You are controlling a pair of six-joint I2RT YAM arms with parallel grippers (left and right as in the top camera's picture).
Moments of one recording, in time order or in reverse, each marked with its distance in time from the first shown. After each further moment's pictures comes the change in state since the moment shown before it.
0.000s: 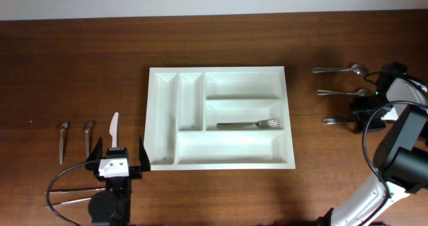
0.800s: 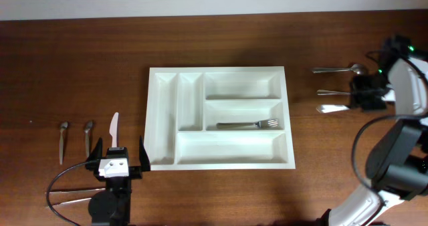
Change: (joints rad) left arm 0.000 0.000 0.000 0.000 0.000 0.000; right arm 0.149 -0.114 0.248 -0.316 -0.073 0.156
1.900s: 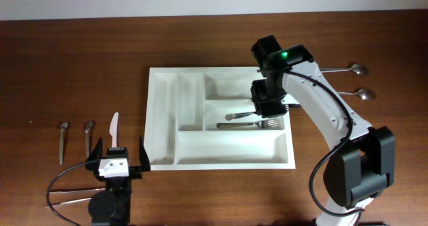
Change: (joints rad) left arm 0.000 0.000 0.000 0.000 0.000 0.000; right arm 0.676 -0.047 -0.034 -0.023 -0.064 0.558
